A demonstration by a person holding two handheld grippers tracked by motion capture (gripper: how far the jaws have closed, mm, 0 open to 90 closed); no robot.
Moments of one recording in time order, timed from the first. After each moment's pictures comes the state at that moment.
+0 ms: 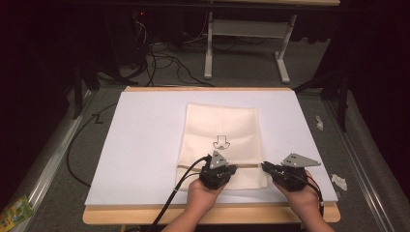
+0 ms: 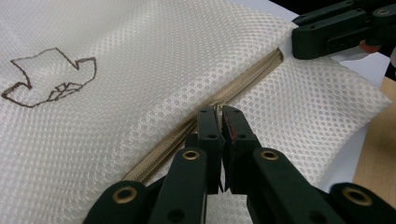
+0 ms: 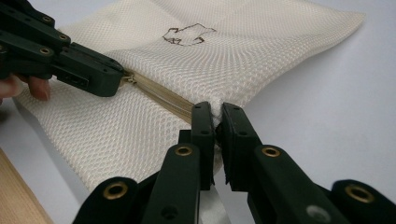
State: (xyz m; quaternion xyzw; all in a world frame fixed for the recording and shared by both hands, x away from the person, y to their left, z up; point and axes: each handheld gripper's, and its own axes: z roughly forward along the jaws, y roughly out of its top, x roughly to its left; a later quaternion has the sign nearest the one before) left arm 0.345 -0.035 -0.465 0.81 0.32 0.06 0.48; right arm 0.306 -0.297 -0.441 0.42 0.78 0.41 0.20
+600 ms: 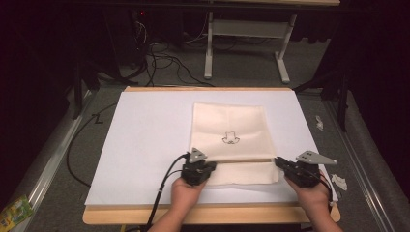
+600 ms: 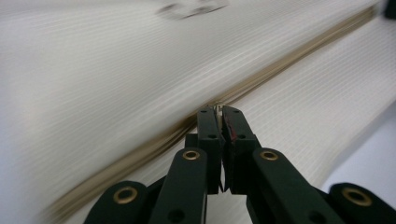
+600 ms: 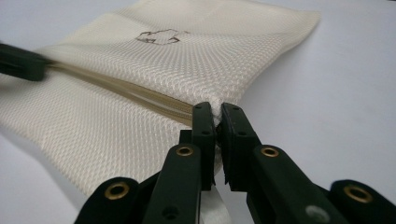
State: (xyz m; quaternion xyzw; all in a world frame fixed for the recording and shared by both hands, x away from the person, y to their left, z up) left arm 0.358 0.041 -0.469 0.79 0.40 0.08 0.45; right arm 0.309 -0.339 -0.439 0.48 0.74 0.42 0.23
